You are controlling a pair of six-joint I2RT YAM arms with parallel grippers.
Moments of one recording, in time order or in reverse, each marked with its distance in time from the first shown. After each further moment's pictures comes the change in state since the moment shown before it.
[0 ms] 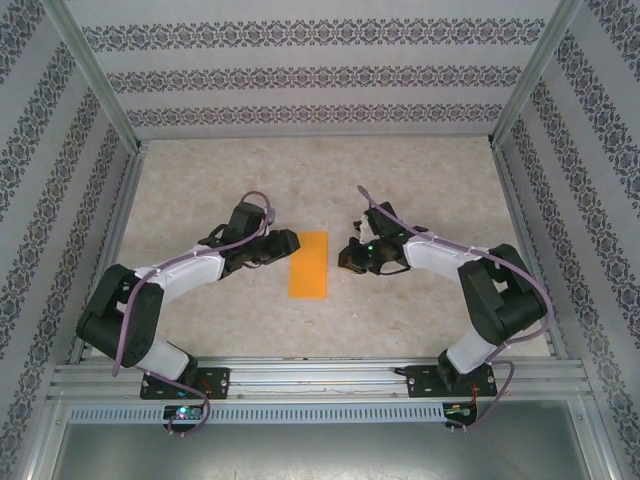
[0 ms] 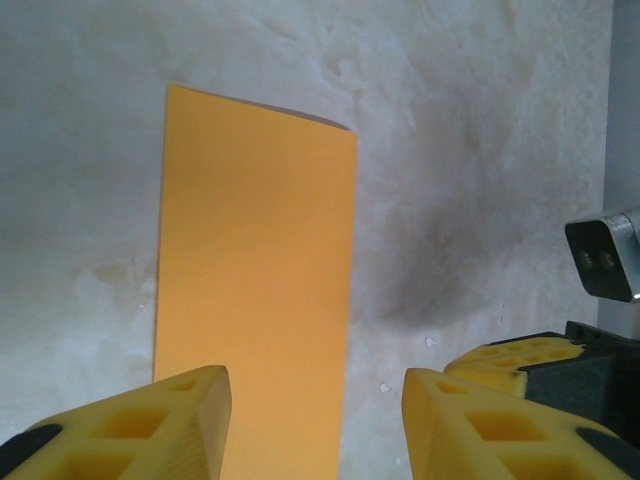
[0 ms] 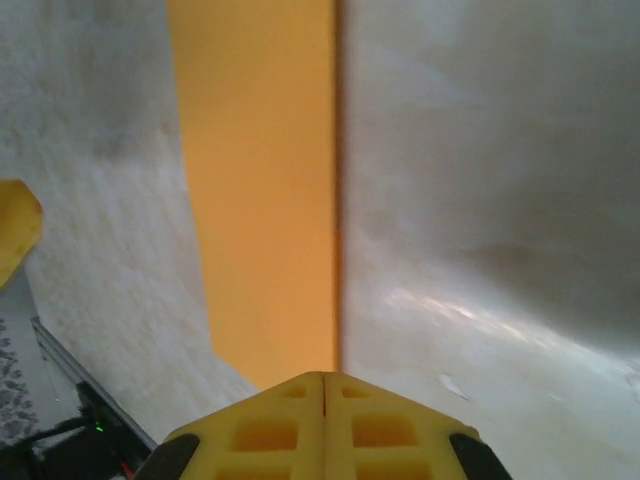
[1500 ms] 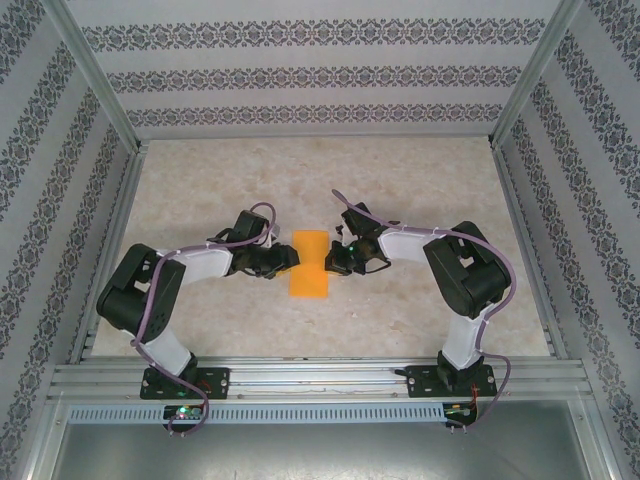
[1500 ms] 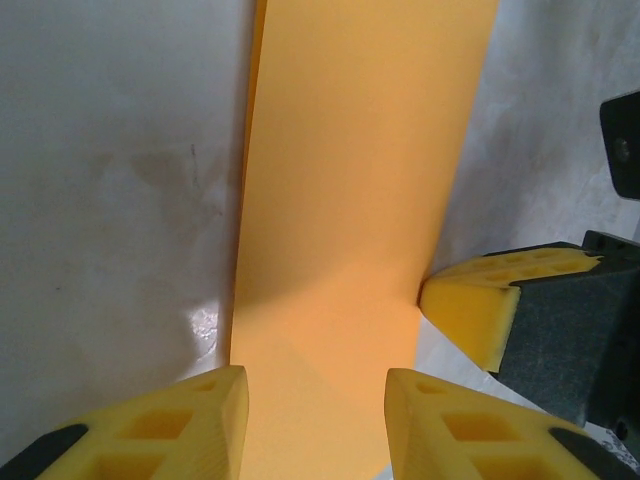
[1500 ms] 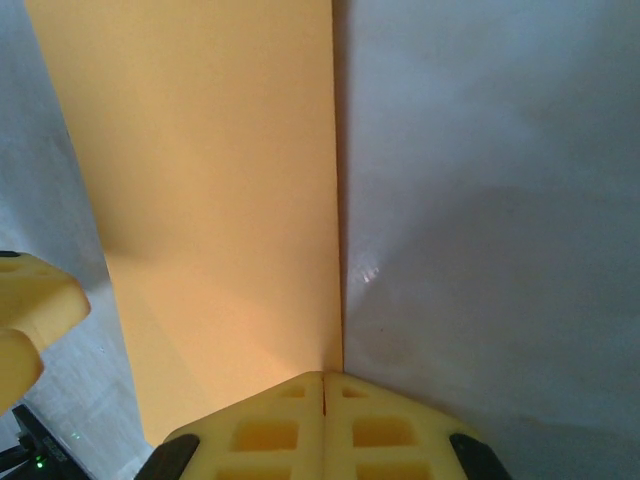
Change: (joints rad) left arm 0.029 0.172 0.006 -0.027 0.174 0.017; right arm 0.067 0.217 0.127 -0.021 0.046 -0.021
